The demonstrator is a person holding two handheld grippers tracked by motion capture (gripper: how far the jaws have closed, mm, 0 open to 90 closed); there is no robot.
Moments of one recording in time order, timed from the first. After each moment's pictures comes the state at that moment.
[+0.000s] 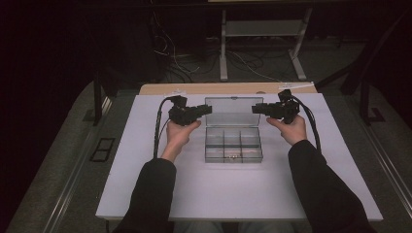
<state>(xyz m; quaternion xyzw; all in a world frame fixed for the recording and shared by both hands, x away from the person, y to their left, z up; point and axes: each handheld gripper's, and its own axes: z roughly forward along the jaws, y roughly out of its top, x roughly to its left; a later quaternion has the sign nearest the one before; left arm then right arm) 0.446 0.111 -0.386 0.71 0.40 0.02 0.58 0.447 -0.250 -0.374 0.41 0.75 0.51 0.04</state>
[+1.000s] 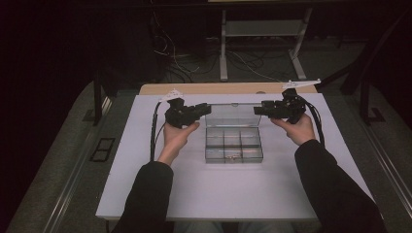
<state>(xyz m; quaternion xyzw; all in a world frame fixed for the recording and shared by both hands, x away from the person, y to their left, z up) 0.418 0.113 -0.369 0.71 0.36 0.06 0.60 0.425 -0.252 -0.343 0.38 0.77 0.51 0.06</state>
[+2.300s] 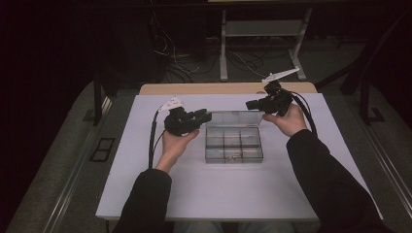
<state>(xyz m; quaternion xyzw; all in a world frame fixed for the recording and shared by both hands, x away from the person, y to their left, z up) 0.398 0.115 -0.376 0.72 0.33 0.08 0.60 0.432 -0.208 -0.317 0.36 0.83 0.43 0.07</state>
